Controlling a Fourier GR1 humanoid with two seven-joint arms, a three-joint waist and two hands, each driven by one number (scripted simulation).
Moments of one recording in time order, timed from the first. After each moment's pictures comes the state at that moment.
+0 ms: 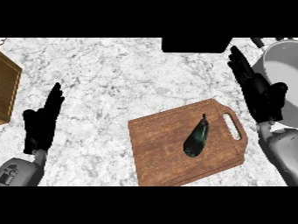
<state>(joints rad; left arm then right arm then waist) -0.17 0.45 -0.30 -1.36 0.29 0.42 0.03 -0.41 -0.45 0.30 -1.47 -0.24 -0.27 0.11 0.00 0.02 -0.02</state>
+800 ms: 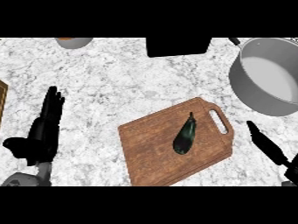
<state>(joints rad) -0.07 0.35 -0.26 -1.50 0.32 0.45 -0.15 0.09 -0.44 0.22 -1.69 0.31 -1.01 0.09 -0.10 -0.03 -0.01</state>
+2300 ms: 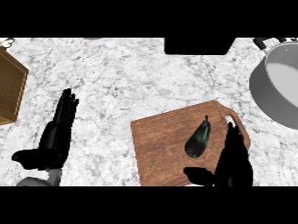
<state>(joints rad) -0.04 0.30 -0.31 -1.55 0.29 0.38 -0.20 0.11 -0.01 0.49 -1.83 1.15 -0.24 1.15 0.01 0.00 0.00</state>
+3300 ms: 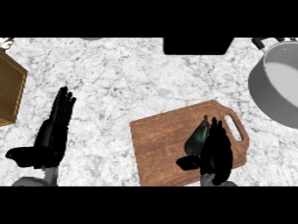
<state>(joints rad) -0.04 0.28 -0.25 -1.57 0.25 0.35 -0.16 -0.05 -0.01 0.46 -1.53 1.03 -0.29 1.14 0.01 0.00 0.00</state>
